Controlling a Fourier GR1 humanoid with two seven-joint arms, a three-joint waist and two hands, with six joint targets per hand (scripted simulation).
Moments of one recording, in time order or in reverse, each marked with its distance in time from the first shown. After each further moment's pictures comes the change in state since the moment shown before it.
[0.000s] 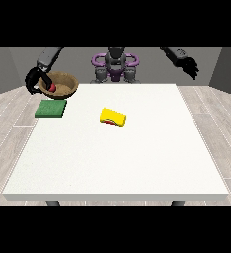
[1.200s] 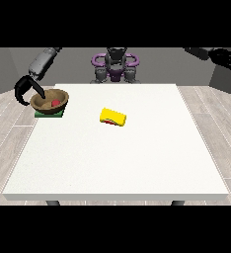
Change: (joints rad) left arm -0.047 0.343 0.263 0.168 0.213 -0.270 -0.083; right arm -0.074 -0.124 -0.150 0.170 -0.072 0.016 -0.132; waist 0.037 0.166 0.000
